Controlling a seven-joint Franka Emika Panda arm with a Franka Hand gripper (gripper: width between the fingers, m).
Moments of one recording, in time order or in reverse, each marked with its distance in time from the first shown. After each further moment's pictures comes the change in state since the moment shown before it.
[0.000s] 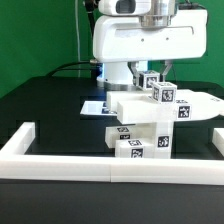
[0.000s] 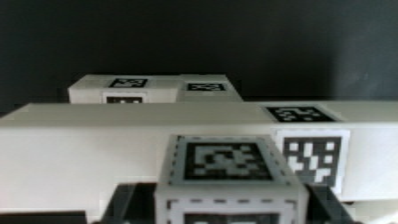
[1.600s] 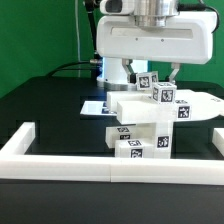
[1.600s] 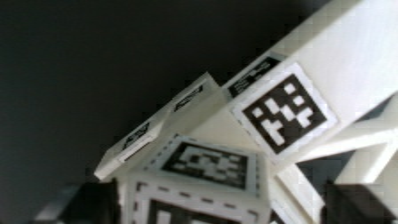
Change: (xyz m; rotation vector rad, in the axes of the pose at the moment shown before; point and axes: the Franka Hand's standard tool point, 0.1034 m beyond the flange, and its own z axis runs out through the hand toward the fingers) arm 0.001 -0.003 0.000 0.004 0.008 0.485
